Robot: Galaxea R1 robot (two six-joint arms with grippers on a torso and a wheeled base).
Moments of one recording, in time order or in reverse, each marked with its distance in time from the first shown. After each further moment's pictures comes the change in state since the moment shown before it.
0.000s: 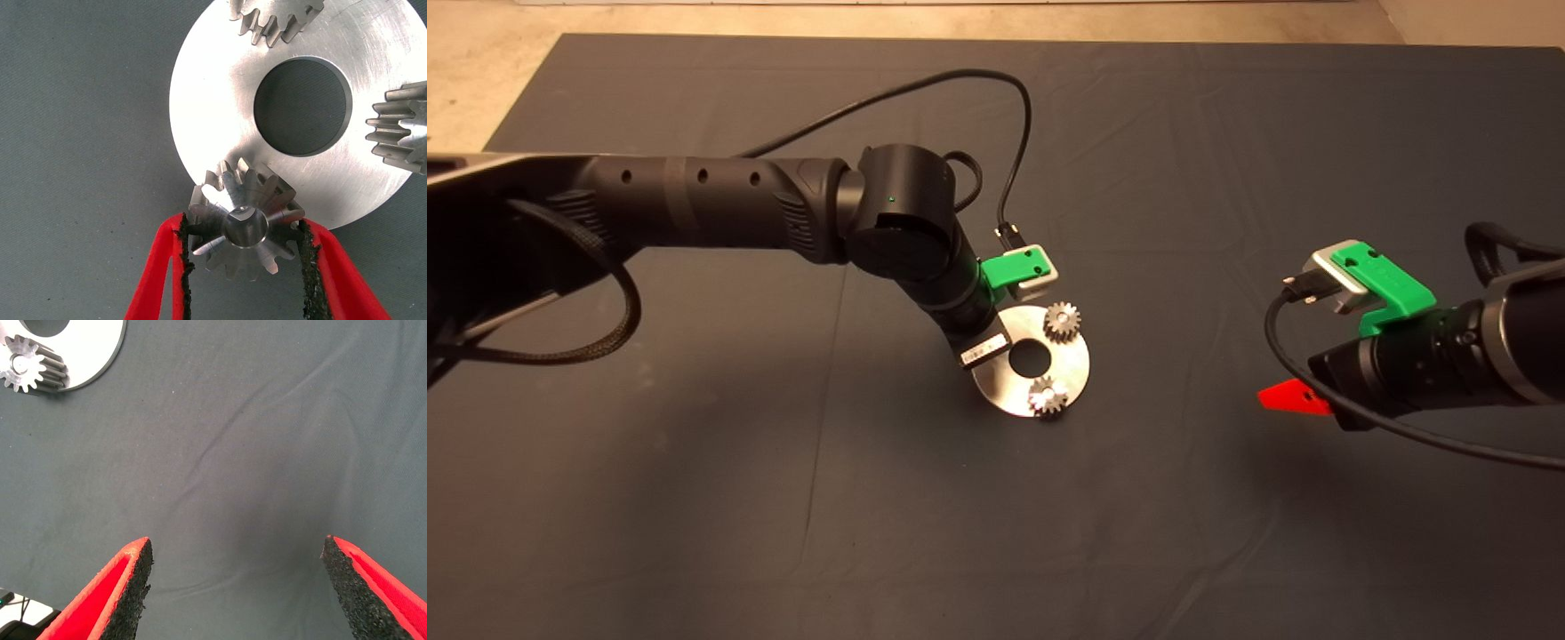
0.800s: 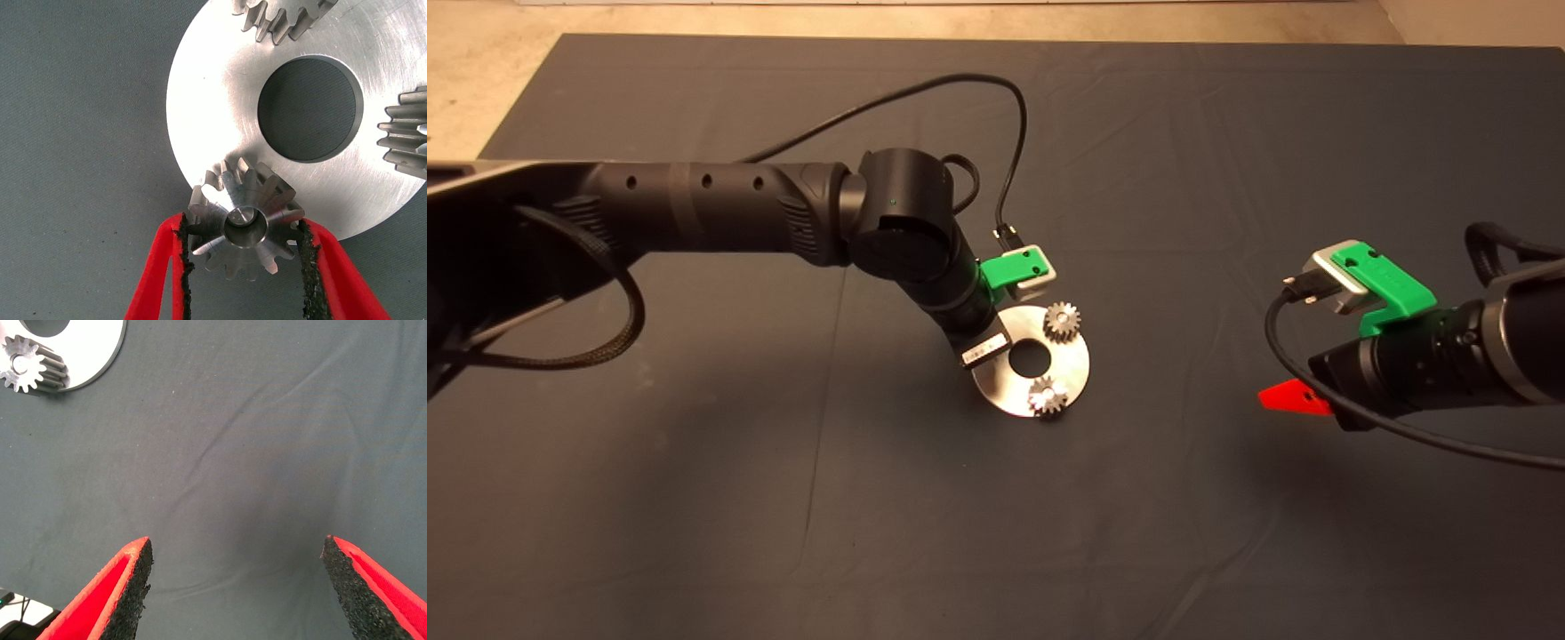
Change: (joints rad) left arm 0.022 0.002 -0.026 0.007 -0.016 0.011; right arm 0.000 0.000 0.000 0.000 0.000 0.000
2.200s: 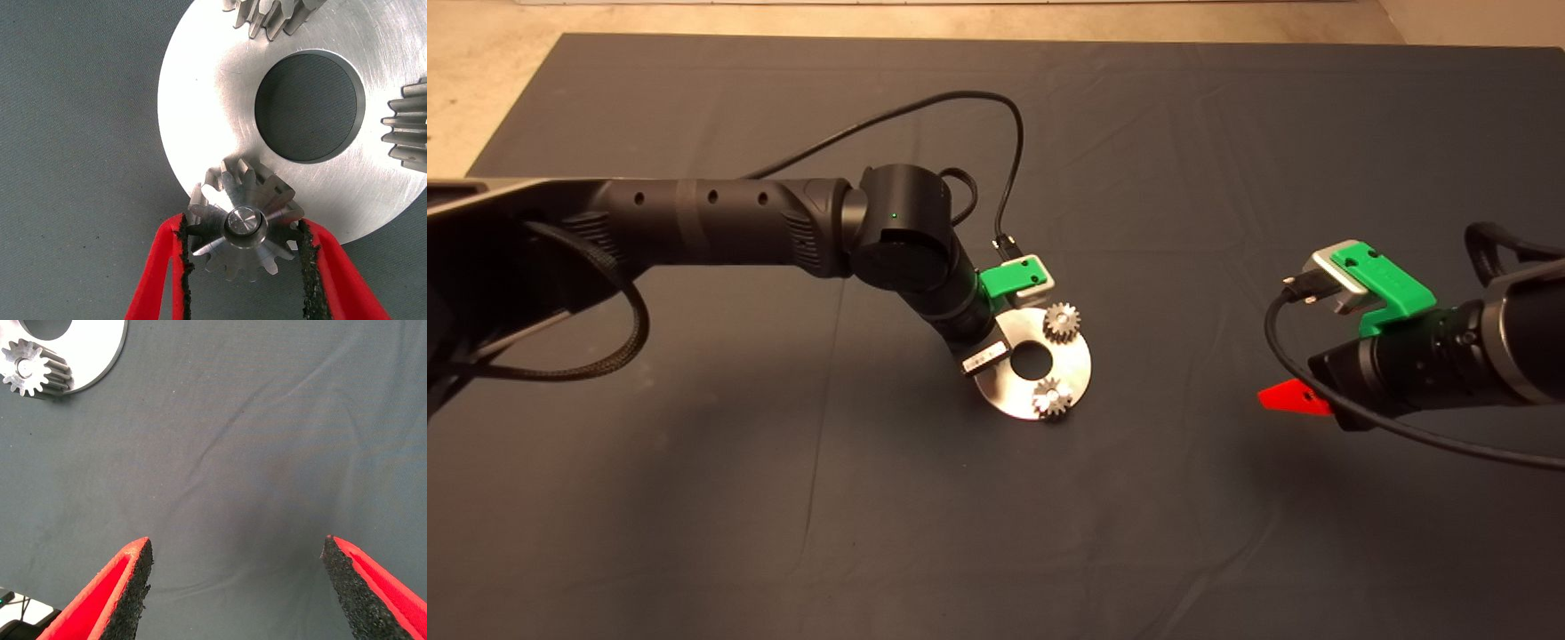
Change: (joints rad) left arm 0.019 -0.003 -0.006 0.004 -0.019 0.003; right arm 0.000 0.000 0.000 0.002 0.000 0.000
